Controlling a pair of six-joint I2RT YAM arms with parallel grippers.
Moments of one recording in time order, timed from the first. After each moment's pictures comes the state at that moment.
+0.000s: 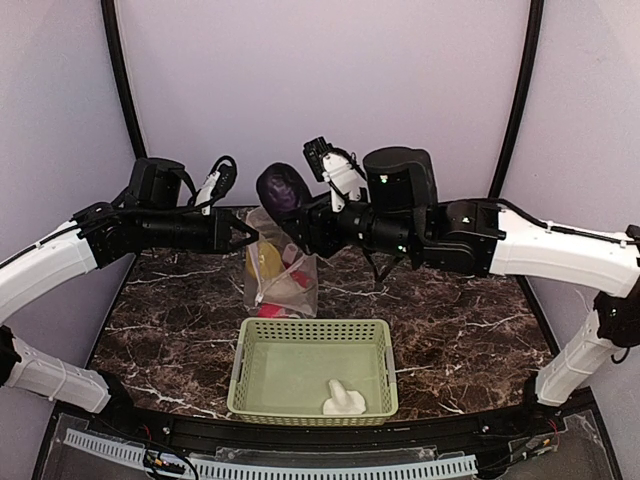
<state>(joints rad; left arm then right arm) -0.66 1.19 1.14 -0.46 0.30 -0.46 1.18 1.53 1.47 -0.20 0.26 0.17</state>
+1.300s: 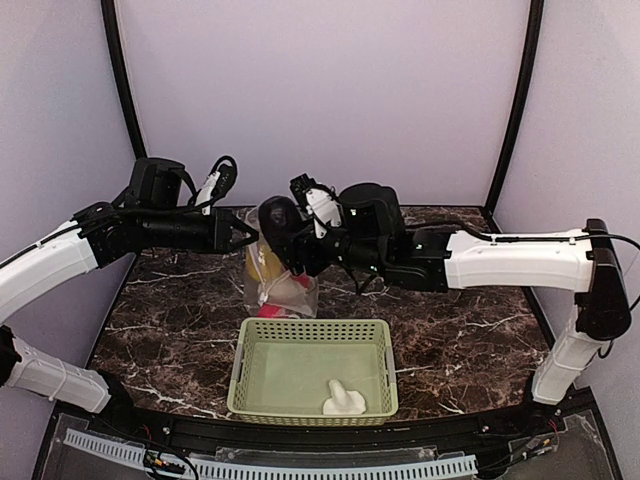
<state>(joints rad) -0.66 1.19 1.14 -0.46 0.30 -0.46 1.09 1.68 1.34 0.07 0.16 0.13</state>
